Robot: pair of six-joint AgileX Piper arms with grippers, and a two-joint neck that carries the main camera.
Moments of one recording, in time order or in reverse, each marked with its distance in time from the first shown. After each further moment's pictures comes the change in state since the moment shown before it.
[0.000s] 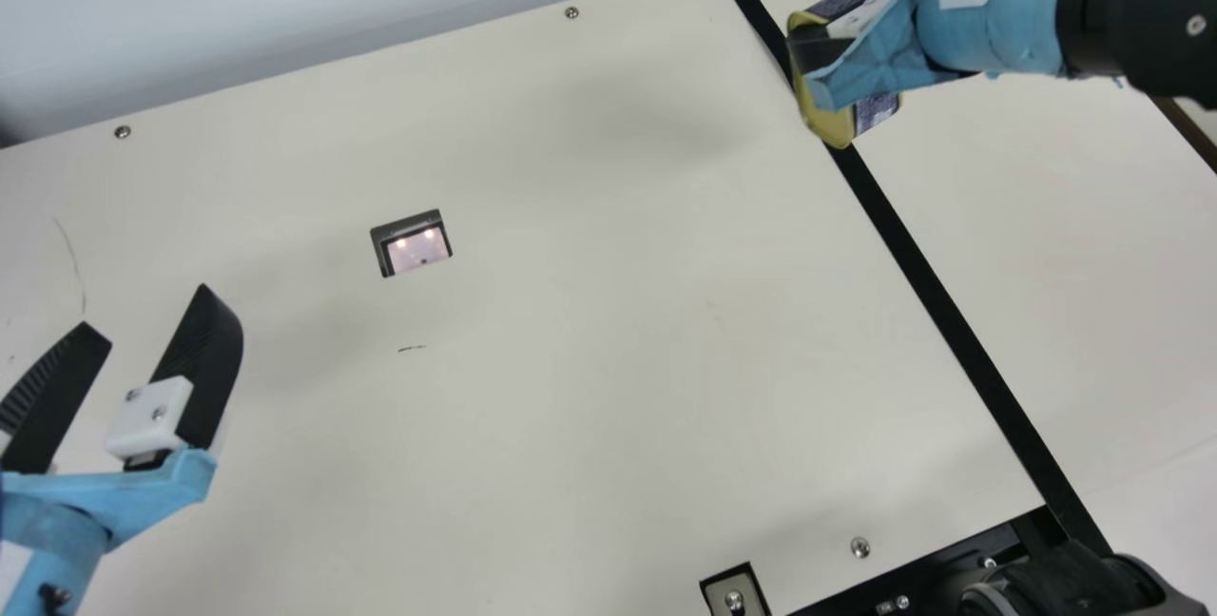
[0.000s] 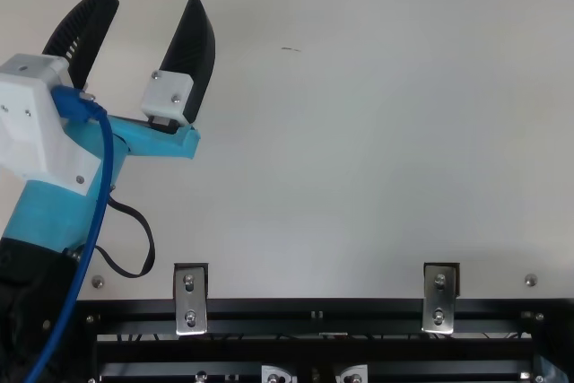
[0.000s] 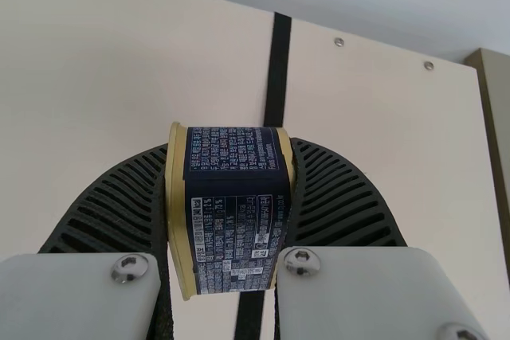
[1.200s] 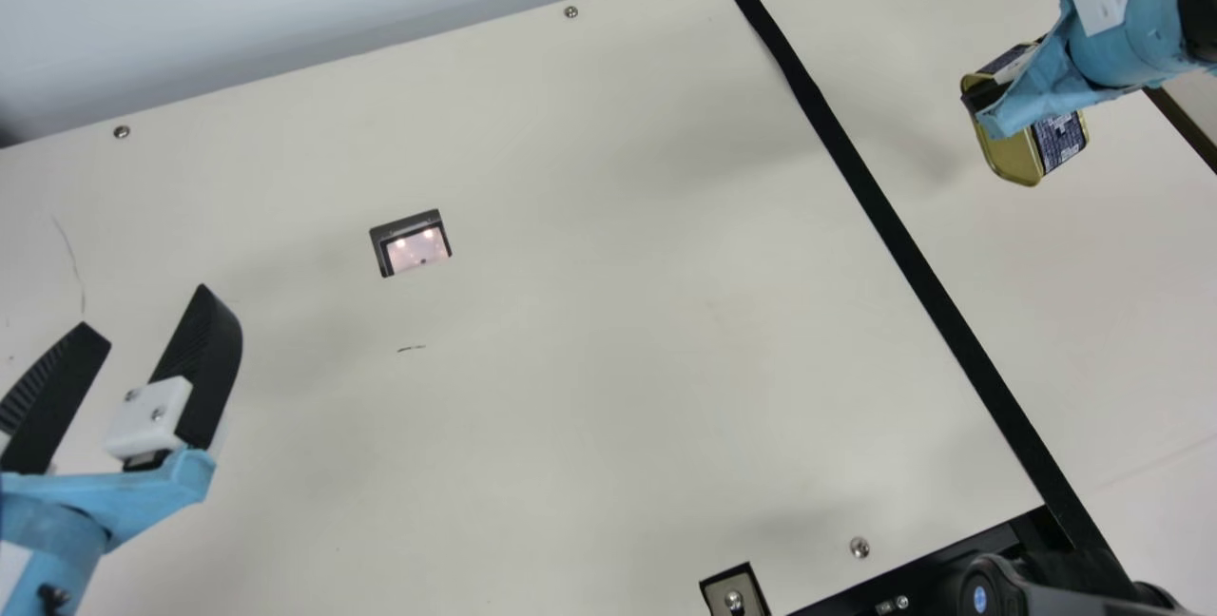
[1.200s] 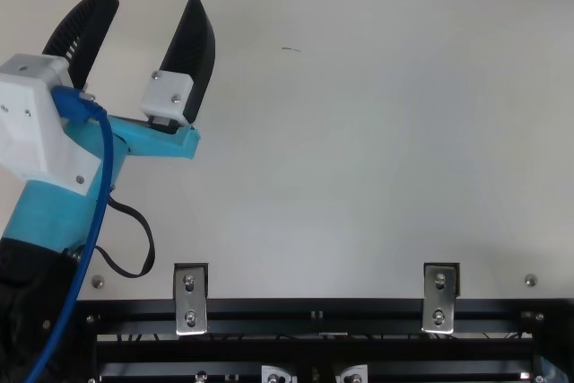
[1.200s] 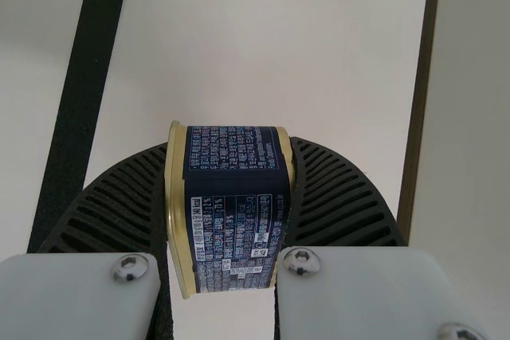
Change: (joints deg) left arm 0.0 0.0 0.0 0.0 0.0 0.0; right arm -18.7 11.6 -2.5 -4.2 3.3 -19.5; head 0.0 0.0
